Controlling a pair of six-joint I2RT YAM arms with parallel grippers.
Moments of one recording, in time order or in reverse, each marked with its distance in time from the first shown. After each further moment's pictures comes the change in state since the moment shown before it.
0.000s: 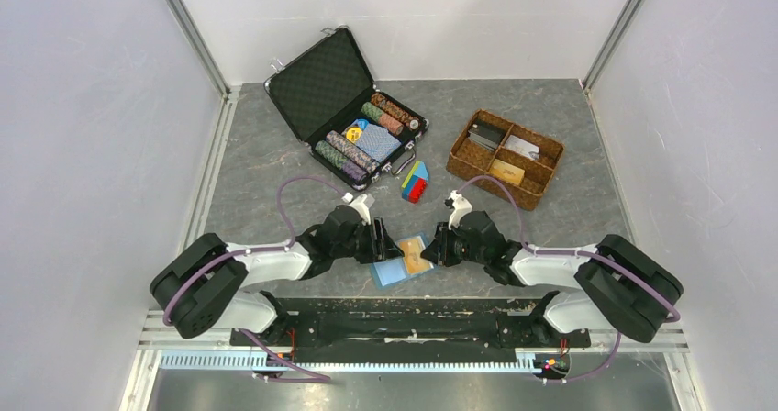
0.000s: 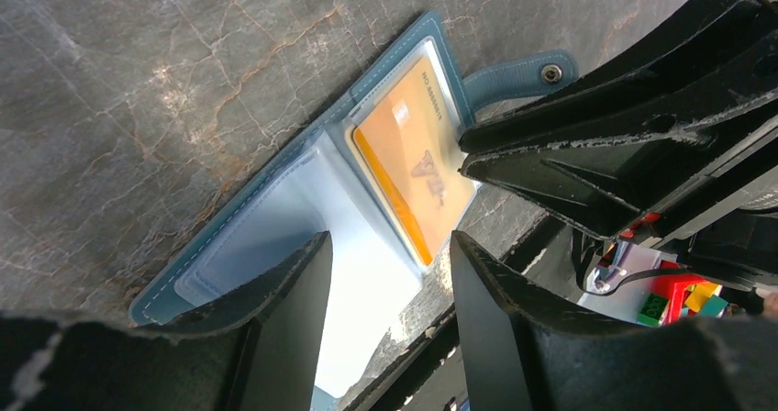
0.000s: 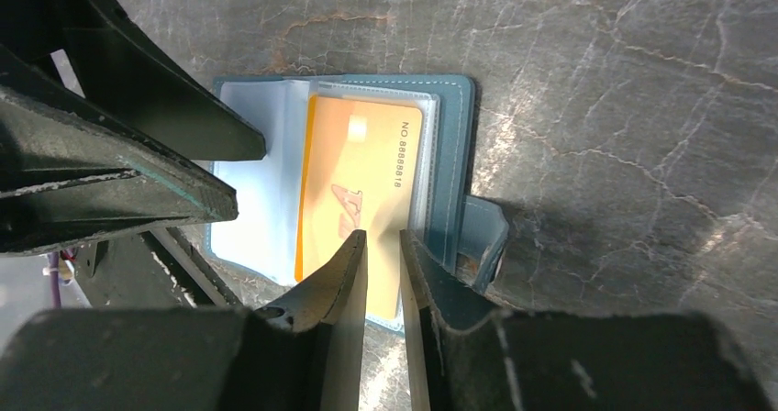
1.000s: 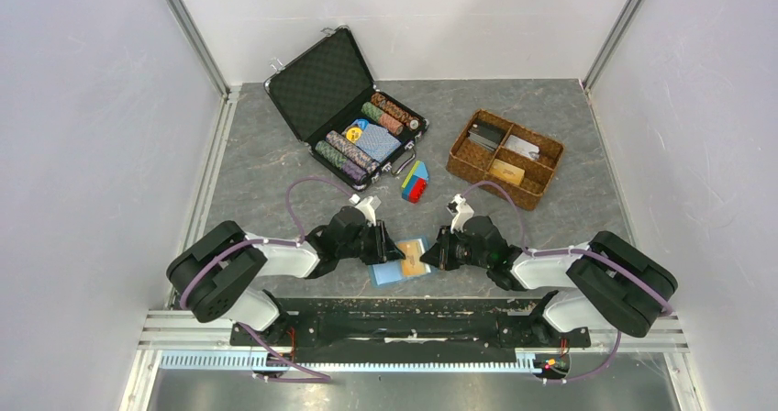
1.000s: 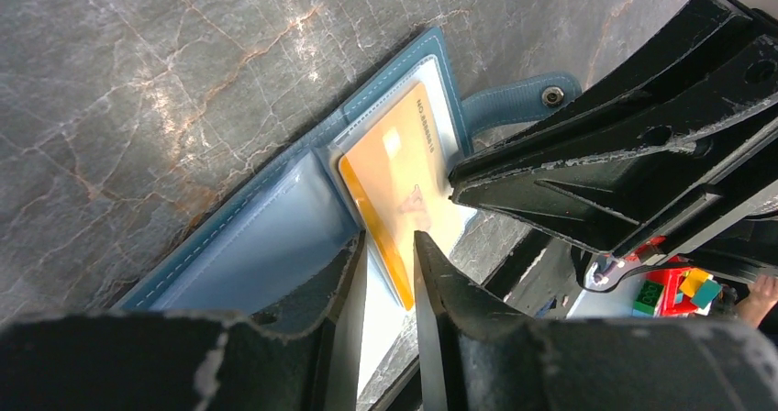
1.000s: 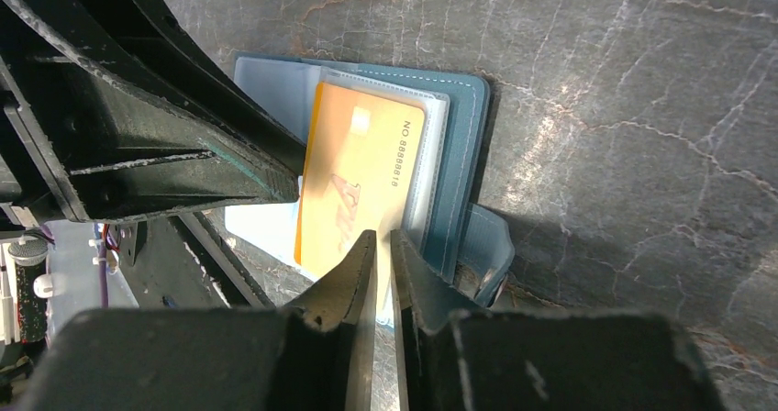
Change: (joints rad) left arm -0.017 0.119 0.000 0.140 0.040 -0.012; right arm -0.001 0.039 -0.068 0.158 -0.061 0.088
